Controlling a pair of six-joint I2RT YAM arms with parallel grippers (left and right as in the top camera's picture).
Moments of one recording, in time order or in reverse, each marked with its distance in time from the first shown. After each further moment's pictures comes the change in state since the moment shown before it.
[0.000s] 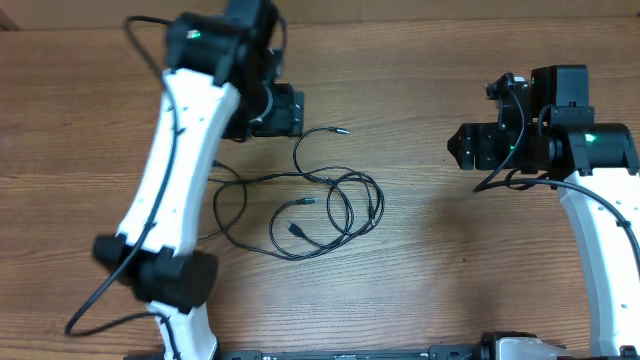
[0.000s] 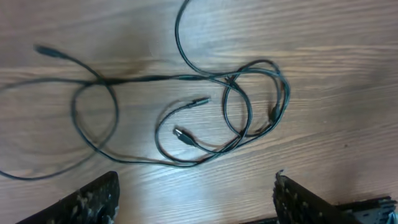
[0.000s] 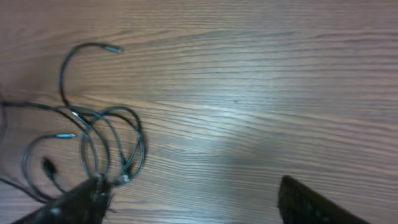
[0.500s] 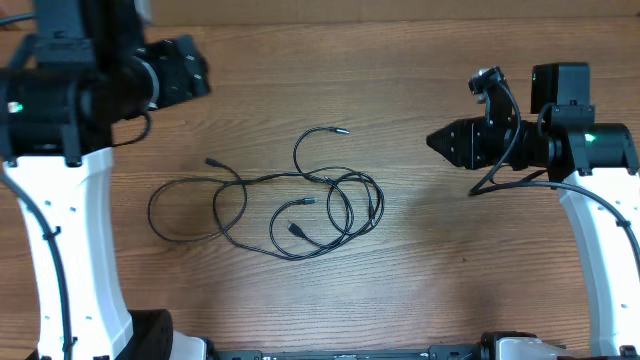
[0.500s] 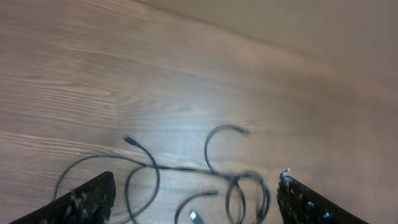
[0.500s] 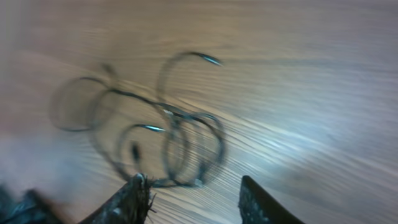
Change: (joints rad) left arm 0.280 -0.326 0.004 0.211 0.002 0.016; right arm 0.002 0.000 0.000 0.040 -0.350 -0.087
